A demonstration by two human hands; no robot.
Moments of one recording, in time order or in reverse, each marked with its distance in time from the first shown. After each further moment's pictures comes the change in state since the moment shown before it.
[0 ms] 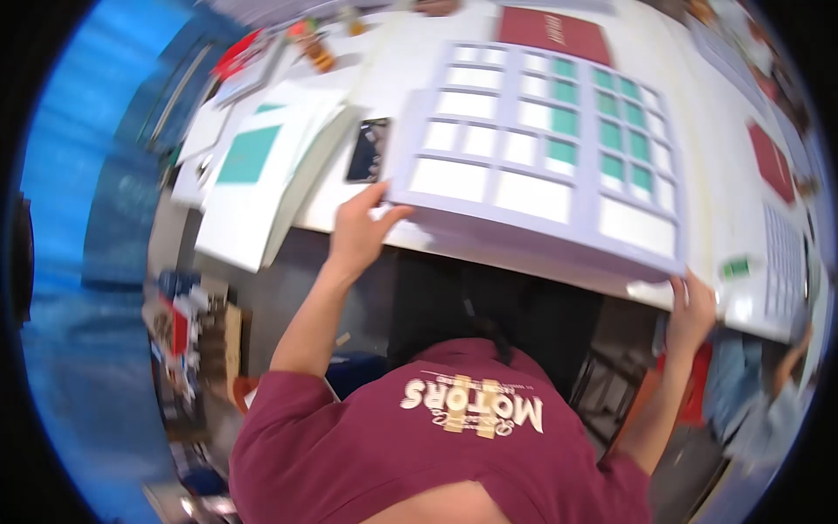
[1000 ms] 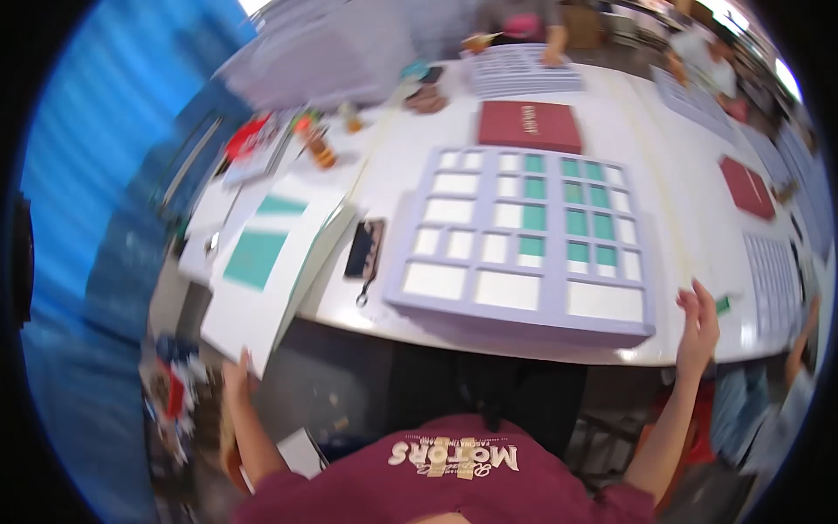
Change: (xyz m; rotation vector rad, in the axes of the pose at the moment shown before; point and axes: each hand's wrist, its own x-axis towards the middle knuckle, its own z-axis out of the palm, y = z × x) left_hand -0.183 -0.240 -0.204 -0.241 0.573 -0.742; right_hand 0.055 0.009 -0.016 0.760 0.147 0.275
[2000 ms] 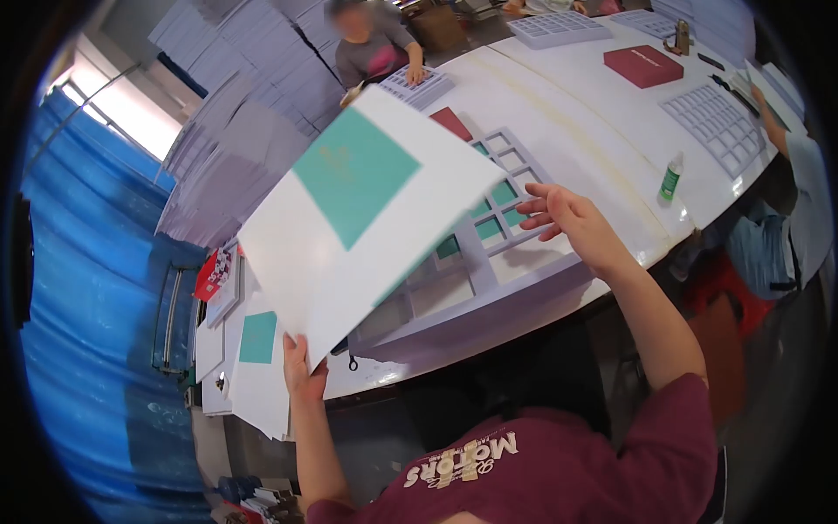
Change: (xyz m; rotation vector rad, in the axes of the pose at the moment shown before) left_hand -0.089 0.229 0.263 -0.628 -0.692 -0.071; right_hand 0.000 -0.084 0.064 0.545 -0.386 0.137
